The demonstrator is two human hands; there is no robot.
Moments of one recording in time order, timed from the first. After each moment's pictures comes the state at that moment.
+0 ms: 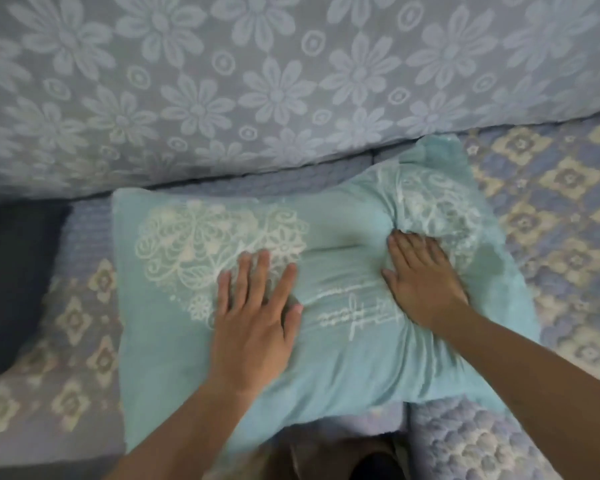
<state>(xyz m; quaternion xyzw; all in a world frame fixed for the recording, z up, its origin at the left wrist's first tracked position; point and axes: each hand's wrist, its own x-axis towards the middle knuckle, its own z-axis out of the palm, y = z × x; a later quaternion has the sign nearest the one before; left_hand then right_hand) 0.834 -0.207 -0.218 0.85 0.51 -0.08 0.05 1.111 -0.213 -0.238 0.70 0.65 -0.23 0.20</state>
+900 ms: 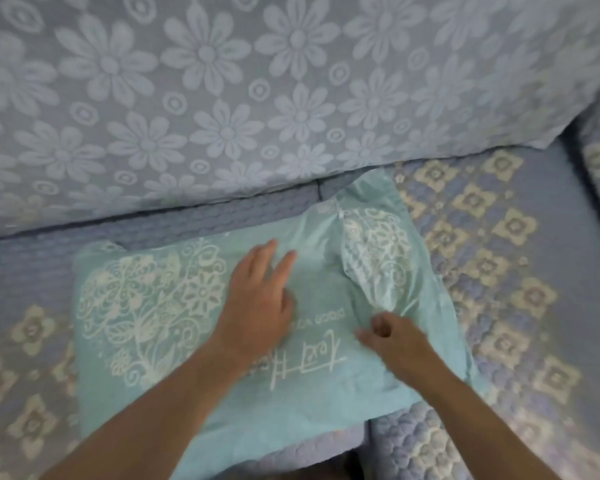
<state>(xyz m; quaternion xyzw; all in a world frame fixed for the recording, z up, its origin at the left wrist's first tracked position) 0.899 -0.150 -0.220 0.88 0.42 0.06 0.20 1.108 -0.284 -0.191 0.82 0.25 -0.50 -0.14</state>
